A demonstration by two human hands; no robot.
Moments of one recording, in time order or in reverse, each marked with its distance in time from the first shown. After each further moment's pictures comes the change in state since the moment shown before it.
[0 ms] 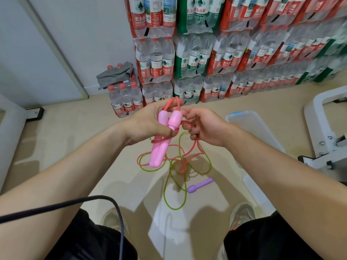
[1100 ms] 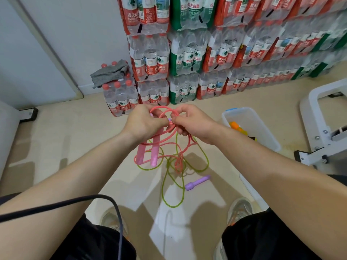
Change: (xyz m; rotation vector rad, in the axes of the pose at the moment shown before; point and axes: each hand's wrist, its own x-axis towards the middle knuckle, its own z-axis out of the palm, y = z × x) left_hand 0.016 -0.017 0.019 0.233 0.503 -0.207; right_hand 0.006 0.007 0.014 -0.376 0.163 -0.206
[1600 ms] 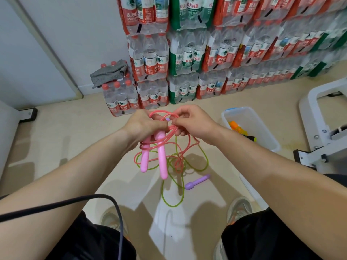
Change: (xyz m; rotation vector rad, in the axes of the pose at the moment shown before) left_hand 0.000 -0.004 -0.004 -0.159 -0.194 -0.127; right_hand 0.001 0.007 -0.003 0.018 0.027 -0.055
